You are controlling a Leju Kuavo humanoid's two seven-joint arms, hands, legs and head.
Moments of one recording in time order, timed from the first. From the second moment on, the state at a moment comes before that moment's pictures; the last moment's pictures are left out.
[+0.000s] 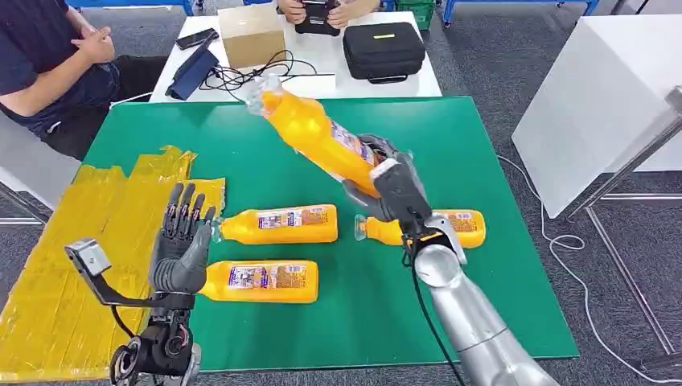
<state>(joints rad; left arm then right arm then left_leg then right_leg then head) 0.07 -0.16 -0.13 -1.79 0.42 -0.03 -0.18 -0.54 0.13 0.51 -1.19 0.25 -0.19 -0.09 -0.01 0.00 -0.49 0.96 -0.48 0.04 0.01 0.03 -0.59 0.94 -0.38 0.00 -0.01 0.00</state>
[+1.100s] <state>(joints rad) 0.05 -0.17 -0.16 -1.87 0.27 0.13 -0.19 -0.67 0.36 0.97 -0.92 0.14 -0.28 0.04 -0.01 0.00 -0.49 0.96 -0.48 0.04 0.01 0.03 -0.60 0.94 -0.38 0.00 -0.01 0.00</state>
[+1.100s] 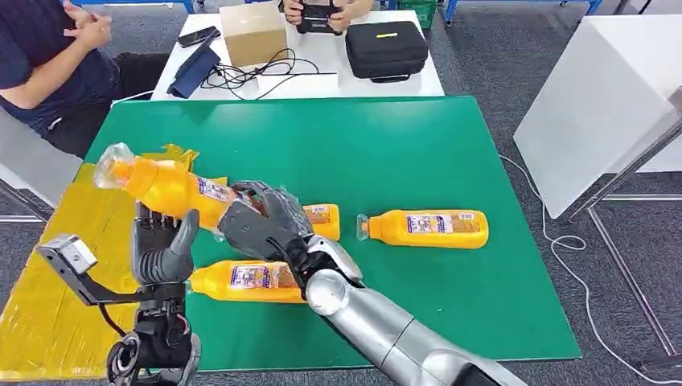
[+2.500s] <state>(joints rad) 0.12 -0.19 -0.14 -1.79 0.38 0.00 -0.20 -0.51 0.33 0.95 -0.98 0.51 -0.28 0.02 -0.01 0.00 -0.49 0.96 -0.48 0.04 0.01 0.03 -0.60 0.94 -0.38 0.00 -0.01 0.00</state>
